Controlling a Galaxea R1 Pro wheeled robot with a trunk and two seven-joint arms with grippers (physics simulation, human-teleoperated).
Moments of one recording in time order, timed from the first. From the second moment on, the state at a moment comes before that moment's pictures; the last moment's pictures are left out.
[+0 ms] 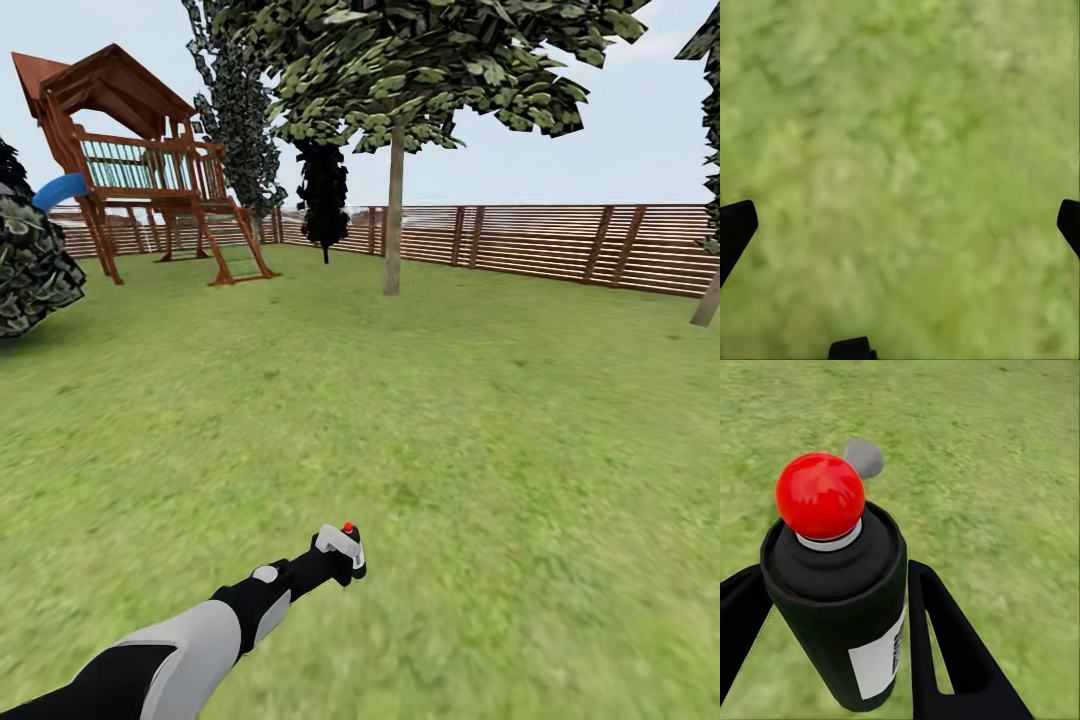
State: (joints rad) left arm -0.83 -0.16 0.06 -0.03 -0.26 -0.37 -0.51; right arm -0.33 -0.11 -0.39 -0.03 0.27 -0.29 0.00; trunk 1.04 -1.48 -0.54
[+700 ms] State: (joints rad) left arm -0.83 -0.16 0.06 -0.03 -0.26 -0.37 -0.51; right arm -0.33 -0.11 -0.39 -0.03 0.27 -0.29 0.00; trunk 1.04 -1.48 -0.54
